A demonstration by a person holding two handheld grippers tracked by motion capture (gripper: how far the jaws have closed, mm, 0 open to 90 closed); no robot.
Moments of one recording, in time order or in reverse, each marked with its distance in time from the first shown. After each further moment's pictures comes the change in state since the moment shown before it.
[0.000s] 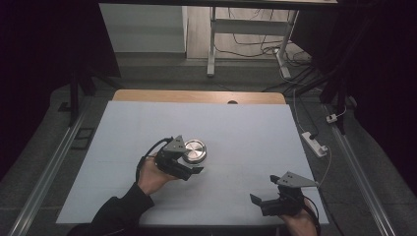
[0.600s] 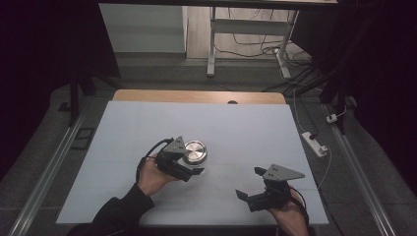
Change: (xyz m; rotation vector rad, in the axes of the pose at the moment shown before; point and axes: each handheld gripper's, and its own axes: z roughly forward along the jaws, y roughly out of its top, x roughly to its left) left arm -0.003 0.000 0.000 -0.005 -0.005 -0.004; right arm 0.022 0.034 0.019 -0.050 0.108 -0.088
